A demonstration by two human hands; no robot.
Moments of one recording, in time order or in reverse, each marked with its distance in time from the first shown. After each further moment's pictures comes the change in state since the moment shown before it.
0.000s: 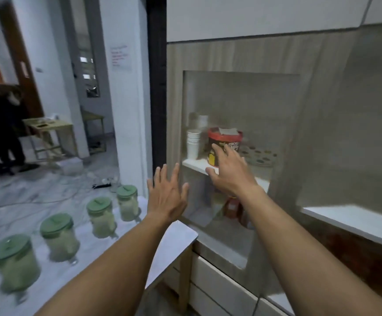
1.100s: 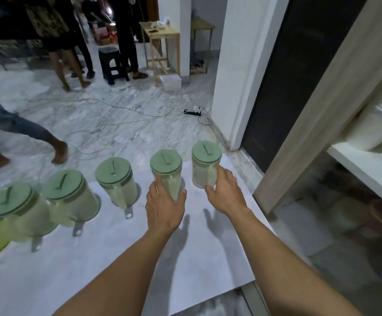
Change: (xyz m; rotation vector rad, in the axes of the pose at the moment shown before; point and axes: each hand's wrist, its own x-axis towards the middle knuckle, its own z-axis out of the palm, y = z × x) left_hand 0.051 -0.297 0.183 -0.130 0.102 -0.934; right_hand 0.183 -0.141 0.419 0.420 -0.589 -0.193
